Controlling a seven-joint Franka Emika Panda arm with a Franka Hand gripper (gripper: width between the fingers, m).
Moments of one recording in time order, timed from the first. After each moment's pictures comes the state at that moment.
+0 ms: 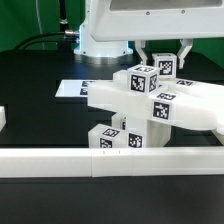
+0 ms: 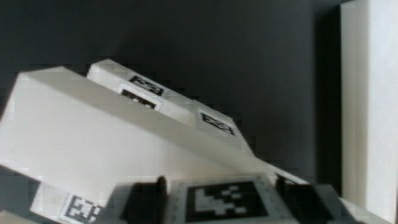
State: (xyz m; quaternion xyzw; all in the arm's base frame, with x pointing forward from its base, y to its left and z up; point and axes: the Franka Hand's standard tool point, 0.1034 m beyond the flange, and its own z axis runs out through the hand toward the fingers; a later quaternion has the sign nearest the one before) arm 0.574 0.042 0.111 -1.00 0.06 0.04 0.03
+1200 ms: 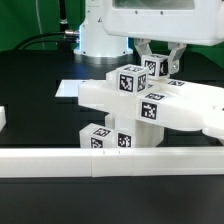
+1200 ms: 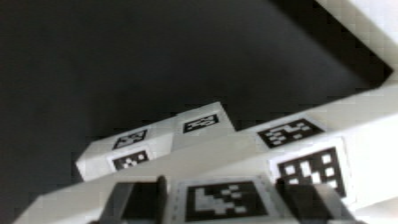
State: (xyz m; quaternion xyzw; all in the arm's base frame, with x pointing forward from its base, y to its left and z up) arm 0.577 0.039 0.110 -0.87 0.48 0.03 0.05
